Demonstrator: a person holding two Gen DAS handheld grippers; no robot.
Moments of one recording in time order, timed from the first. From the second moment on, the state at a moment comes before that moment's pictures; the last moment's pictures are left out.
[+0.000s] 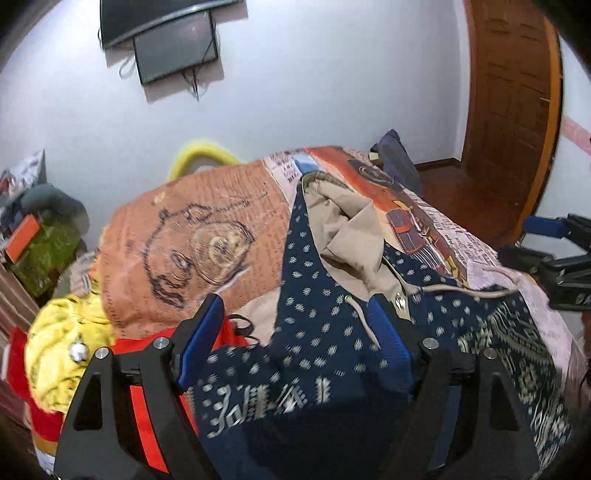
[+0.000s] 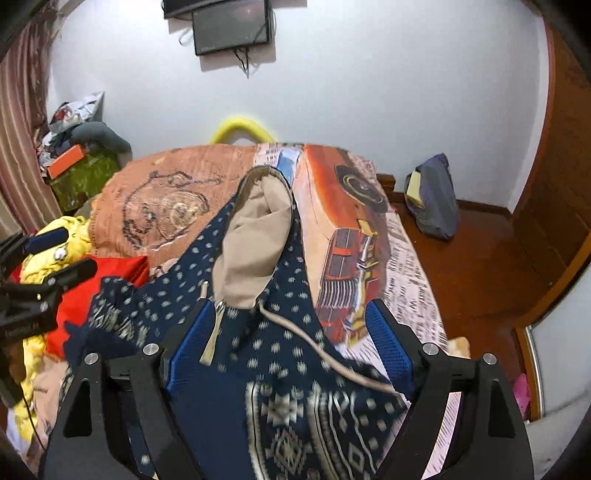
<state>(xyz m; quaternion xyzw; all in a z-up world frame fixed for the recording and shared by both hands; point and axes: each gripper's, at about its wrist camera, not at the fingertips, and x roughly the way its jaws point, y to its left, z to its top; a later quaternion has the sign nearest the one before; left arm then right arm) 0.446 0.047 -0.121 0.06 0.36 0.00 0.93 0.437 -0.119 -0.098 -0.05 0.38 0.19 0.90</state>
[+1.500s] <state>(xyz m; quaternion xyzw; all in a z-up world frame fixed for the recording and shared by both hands) 0.494 0.063 -0.150 -0.06 0.47 -0.10 0.88 0.457 -0.133 -0.110 0.01 0.46 0.26 0.85</state>
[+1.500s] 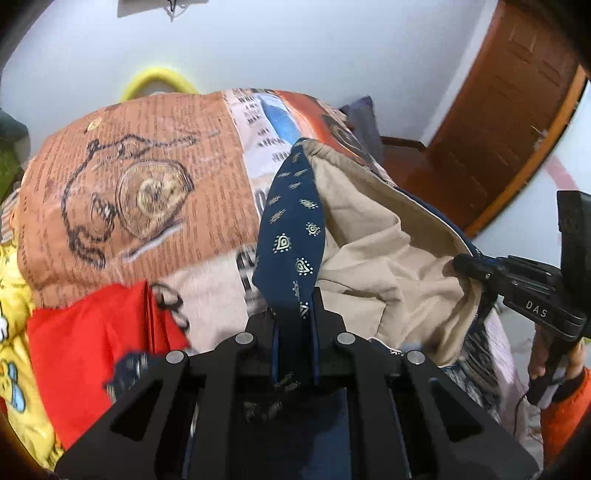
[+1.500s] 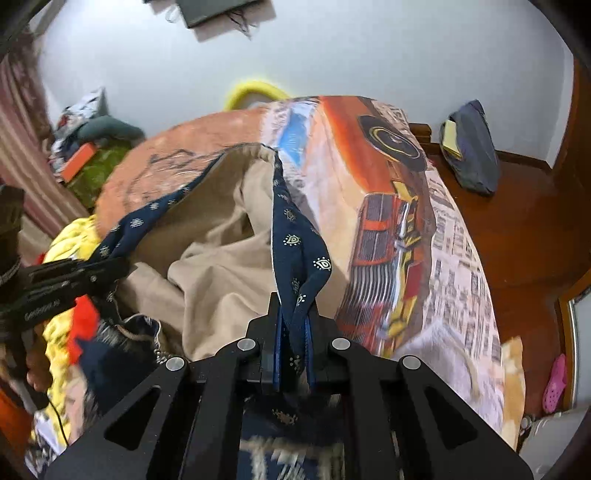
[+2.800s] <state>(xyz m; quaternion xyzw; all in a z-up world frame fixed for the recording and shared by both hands) 0.431 0.060 -0.182 0.01 0.48 -0.07 0.88 0.407 -0.110 -0.136 -0.05 0.45 0.25 0.86</state>
